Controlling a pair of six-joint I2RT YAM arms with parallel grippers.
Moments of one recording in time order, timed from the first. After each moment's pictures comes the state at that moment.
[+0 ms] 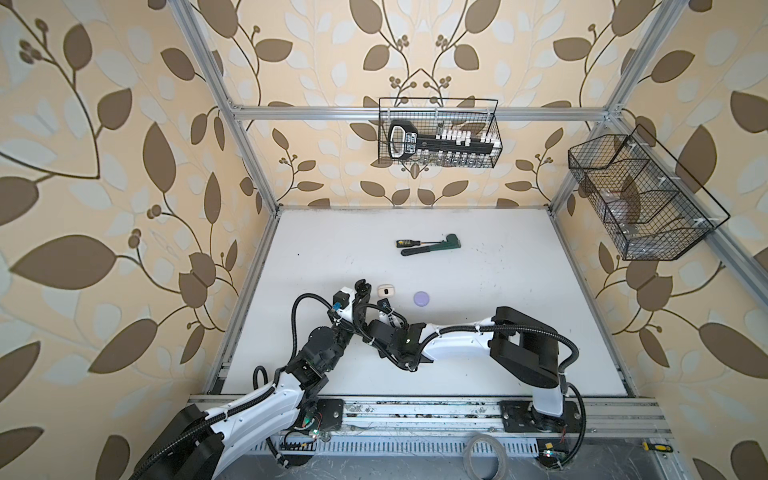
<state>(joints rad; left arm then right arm) -0.65 0.77 0.03 0.75 -0.24 -0.11 1.20 2.00 1.20 -0.28 0.48 0.75</state>
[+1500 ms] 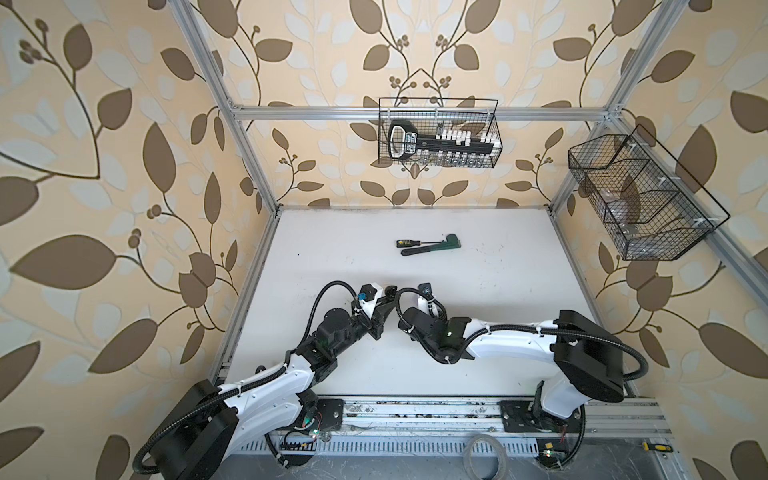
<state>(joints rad) -0.65 0.97 0.20 0.61 0.16 -0.10 1.10 1.63 0.92 -0.27 0.68 0.80</state>
